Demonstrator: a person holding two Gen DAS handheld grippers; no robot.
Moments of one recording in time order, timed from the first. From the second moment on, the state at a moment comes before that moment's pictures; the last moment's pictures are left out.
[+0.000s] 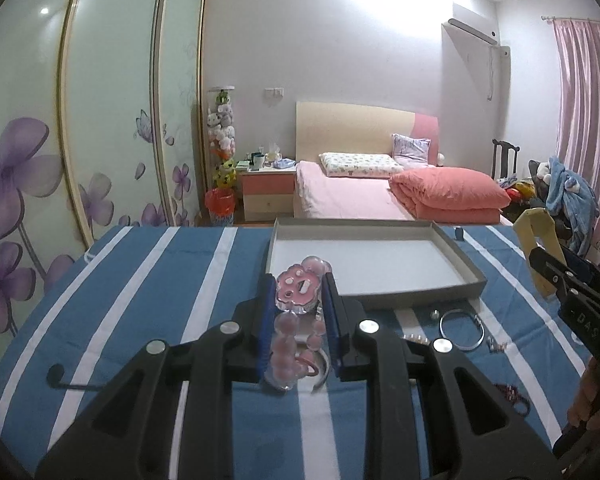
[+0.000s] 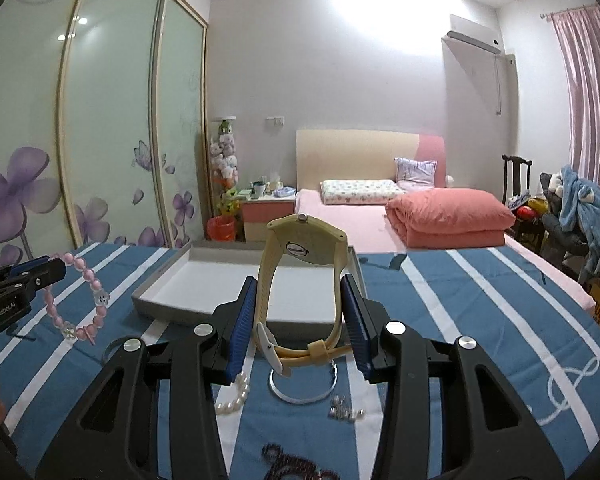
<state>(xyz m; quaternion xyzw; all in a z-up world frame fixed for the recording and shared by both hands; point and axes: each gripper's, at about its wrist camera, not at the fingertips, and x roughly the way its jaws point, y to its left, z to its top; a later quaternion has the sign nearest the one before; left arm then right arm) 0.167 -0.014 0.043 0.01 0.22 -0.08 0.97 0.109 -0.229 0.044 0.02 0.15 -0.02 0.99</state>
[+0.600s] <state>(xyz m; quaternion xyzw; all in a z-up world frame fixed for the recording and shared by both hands) 0.258 -0.058 0.036 0.03 0.22 -0.08 0.97 0.184 -0.241 0.034 0.02 0.16 -0.01 0.99</state>
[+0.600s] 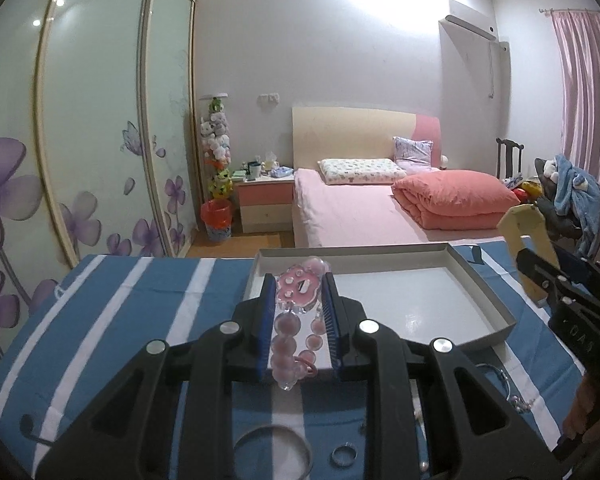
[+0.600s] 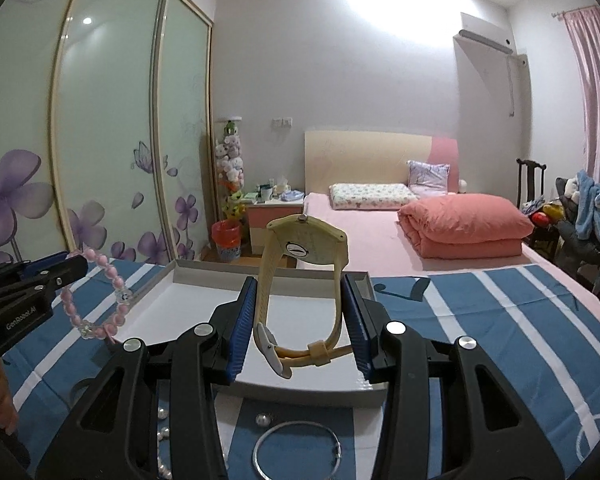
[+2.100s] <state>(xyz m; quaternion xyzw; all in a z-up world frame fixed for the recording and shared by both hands) 0.341 -0.047 -0.009 -0.01 0.31 -0.08 0.95 0.249 -0.245 0.009 0.04 0.29 0.02 0.96</state>
